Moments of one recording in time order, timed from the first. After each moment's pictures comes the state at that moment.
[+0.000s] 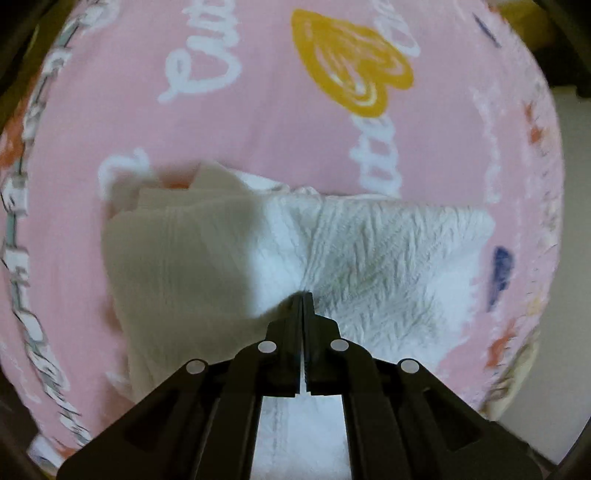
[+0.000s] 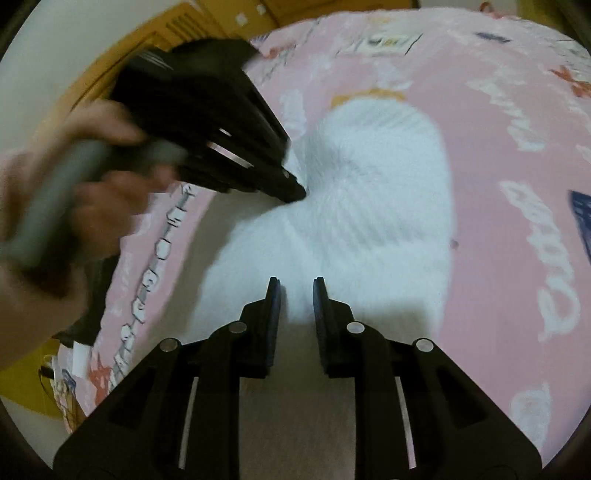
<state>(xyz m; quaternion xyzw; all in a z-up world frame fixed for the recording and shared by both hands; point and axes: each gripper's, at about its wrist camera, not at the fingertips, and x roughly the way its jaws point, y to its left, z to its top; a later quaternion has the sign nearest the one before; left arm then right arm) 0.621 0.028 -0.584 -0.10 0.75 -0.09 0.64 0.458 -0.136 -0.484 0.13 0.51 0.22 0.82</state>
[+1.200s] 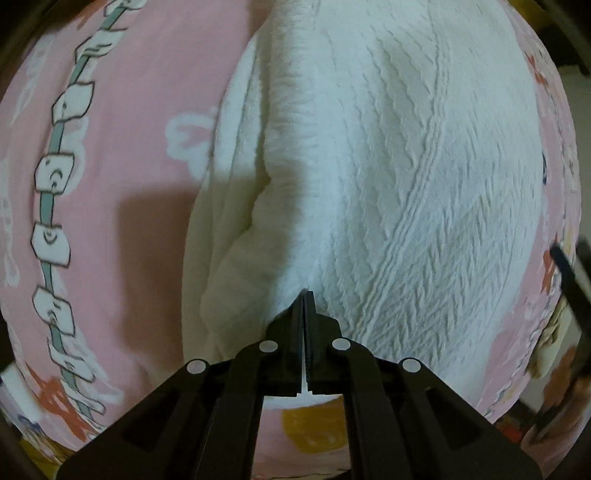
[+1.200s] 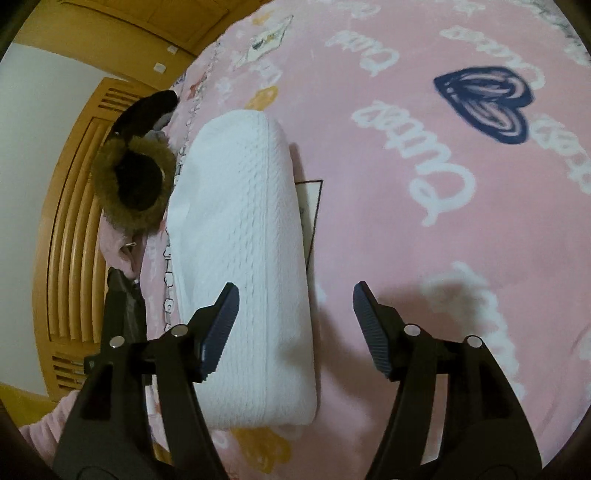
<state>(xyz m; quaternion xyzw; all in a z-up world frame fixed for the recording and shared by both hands) 0.414 0.115 -0.594 -0.09 0.76 -0.07 0.64 0.429 -0.281 -0.487 0.31 0.56 0.13 0.76</state>
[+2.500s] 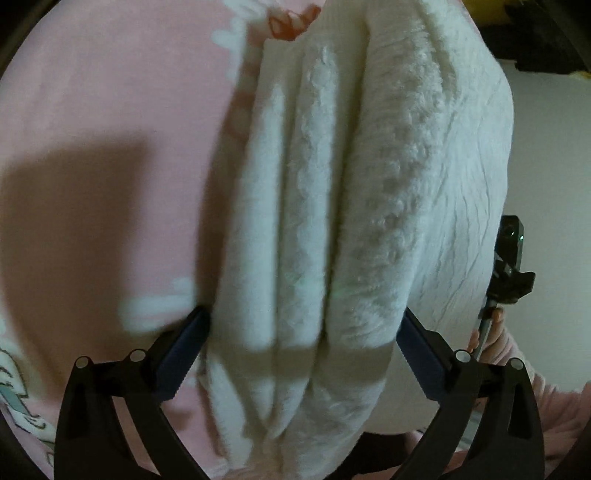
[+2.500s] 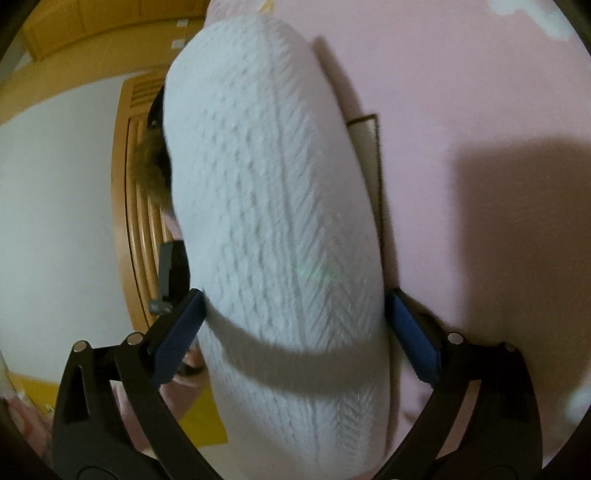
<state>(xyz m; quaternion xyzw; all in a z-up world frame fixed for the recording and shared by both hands) 0.538 0.148 -0.648 -0.21 0.76 -0.26 0.56 0.488 -0.241 -0.600 0.46 0.60 0.29 0.58</state>
